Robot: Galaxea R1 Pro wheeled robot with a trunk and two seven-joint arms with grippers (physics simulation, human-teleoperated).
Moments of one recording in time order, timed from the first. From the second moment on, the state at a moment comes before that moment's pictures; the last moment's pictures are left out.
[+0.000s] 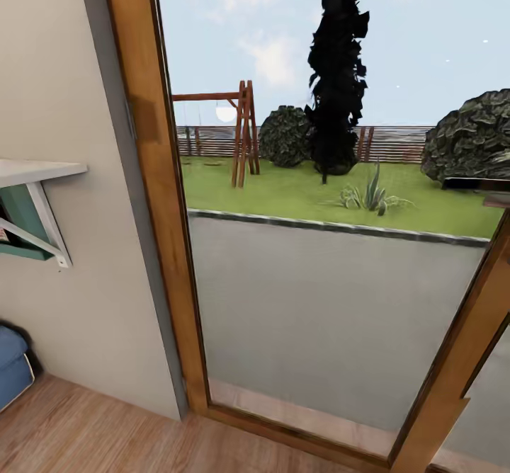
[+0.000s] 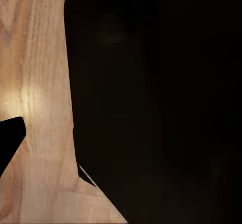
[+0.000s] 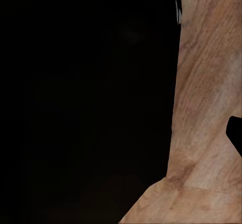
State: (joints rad) left arm 0.00 0.00 0.00 0.00 0.00 0.00 0.00; right arm 0.00 0.00 0.00 0.00 0.00 0.00 0.00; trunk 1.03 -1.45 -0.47
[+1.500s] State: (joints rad) left arm 0.00 -0.01 0.00 0.00 -0.01 -0.06 0.00; right arm 0.00 0.07 0.00 0.00 0.00 -0.05 0.00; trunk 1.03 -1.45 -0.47
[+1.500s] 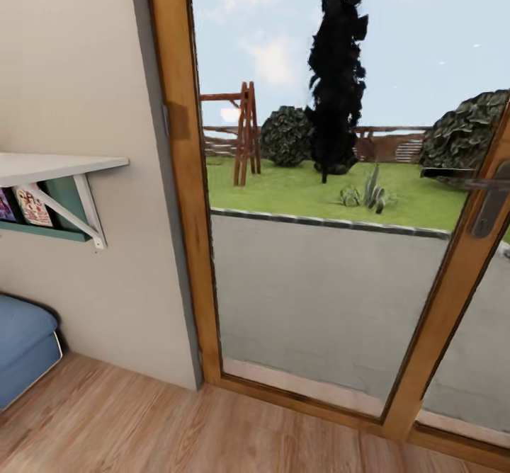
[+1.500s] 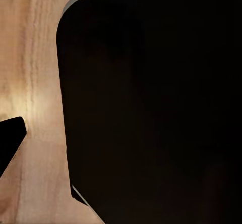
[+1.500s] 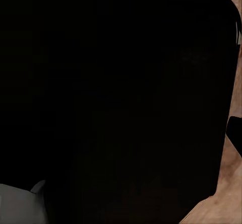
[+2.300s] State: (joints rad) left arm 0.00 -0.01 -0.01 0.00 -0.01 -0.07 0.00; right arm 0.00 0.07 0.00 0.00 0.00 -0.07 0.00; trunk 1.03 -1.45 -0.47
